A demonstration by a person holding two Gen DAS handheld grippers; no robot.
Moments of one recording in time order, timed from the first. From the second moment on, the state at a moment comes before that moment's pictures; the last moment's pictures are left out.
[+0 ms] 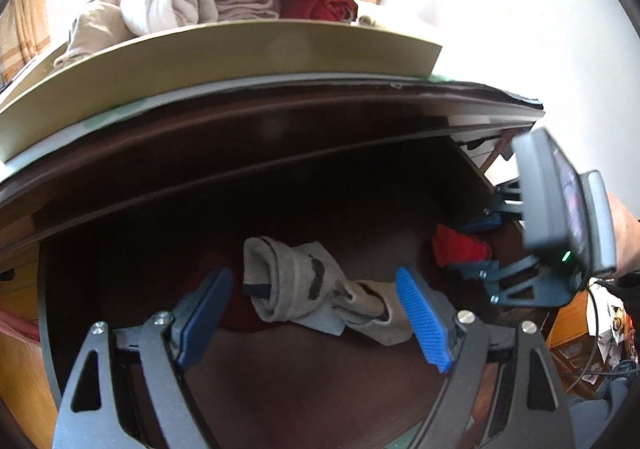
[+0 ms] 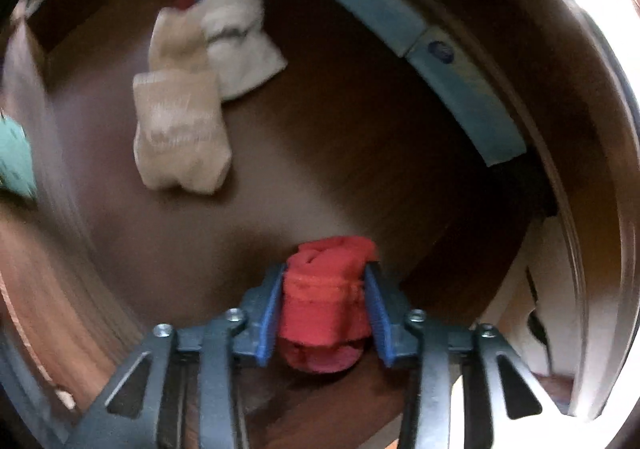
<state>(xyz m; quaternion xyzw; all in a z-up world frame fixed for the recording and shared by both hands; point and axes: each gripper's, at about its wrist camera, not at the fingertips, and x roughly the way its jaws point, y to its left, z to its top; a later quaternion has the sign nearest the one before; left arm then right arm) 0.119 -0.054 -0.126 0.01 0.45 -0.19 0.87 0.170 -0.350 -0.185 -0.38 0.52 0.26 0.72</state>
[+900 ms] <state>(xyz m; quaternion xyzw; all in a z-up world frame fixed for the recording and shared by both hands) 0.123 -0.129 -0.159 0.14 0.53 -0.31 0.78 0.194 -0.381 -0.132 -0.09 0.49 0.31 0.81</state>
